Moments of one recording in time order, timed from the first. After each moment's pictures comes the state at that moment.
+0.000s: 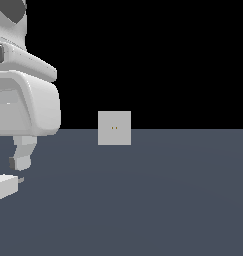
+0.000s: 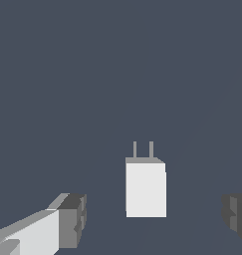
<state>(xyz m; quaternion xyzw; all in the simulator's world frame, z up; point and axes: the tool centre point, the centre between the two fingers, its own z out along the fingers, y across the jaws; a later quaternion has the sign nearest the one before) -0.114 0.183 0.053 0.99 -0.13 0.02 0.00</state>
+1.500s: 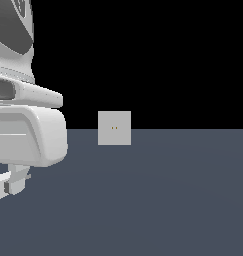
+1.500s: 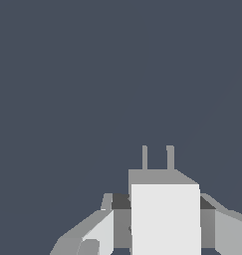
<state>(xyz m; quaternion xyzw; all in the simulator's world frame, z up) -0.109 0.176 0.016 0.99 -0.13 0.02 0.00</state>
